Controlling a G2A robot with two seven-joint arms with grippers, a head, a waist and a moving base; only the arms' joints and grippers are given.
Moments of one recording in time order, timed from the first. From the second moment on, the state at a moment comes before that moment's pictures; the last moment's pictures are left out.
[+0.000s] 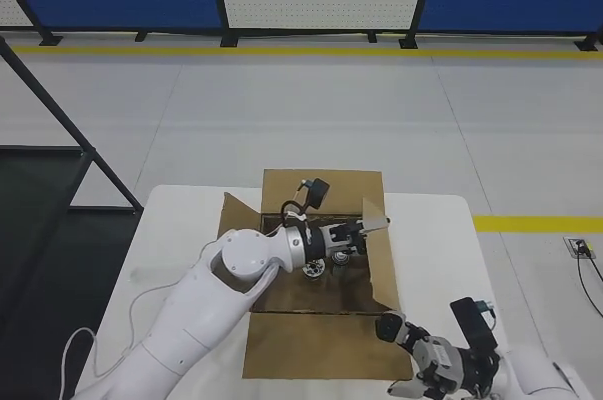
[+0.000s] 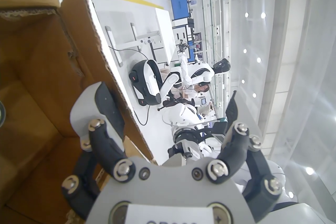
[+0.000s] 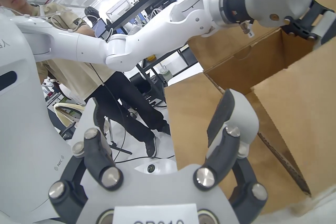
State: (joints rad) left arm 0.44 -1.34 -0.75 -1.19 -0.42 -0.11 -0.71; right arm -1.40 -1.06 1.51 -1.89 -0.01 -0.98 0.84
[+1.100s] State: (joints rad) left arm 0.49 -1.35 -0.86 -1.19 -0.38 -0.12 -0.79; right arm -1.37 -1.09 1.37 -1.92 -0.52 -0.63 0.38
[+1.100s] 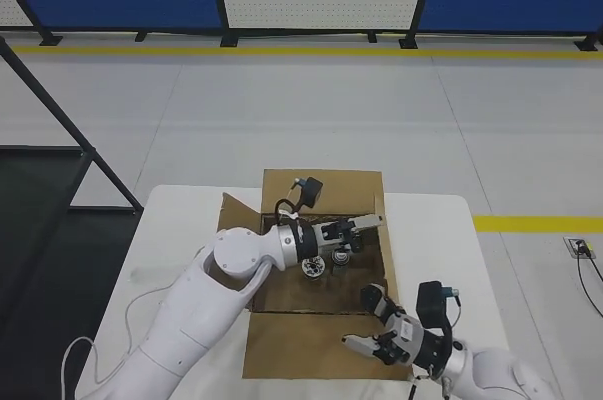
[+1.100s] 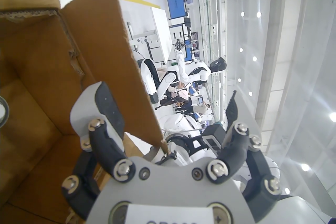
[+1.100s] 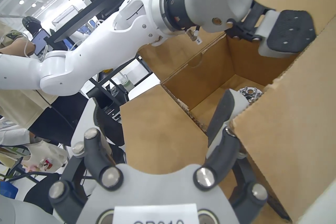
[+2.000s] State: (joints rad) left arm 0.94 -1.21 -1.28 -1.67 -0.31 -0.11 -0.95; right arm -1.34 -1.08 1.51 -1.91 -0.38 -0.53 0.41
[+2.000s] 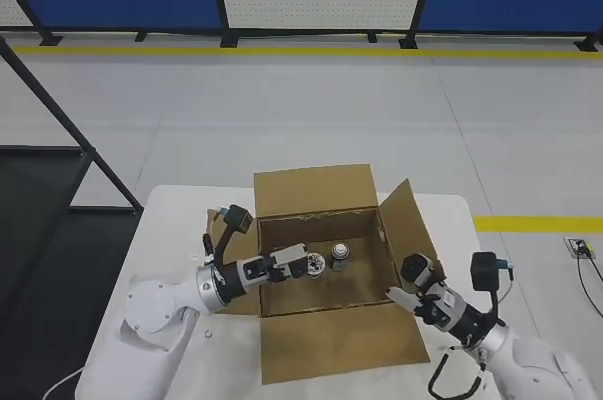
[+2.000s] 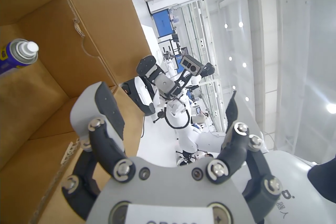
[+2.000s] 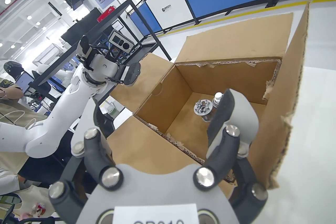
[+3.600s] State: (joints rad) left arm 1.24 -1.16 -1.48 -1.83 -0.34 -0.15 -0.87; right arm -1.09 -1.05 1.50 -1.62 -0.34 -0.39 0.89
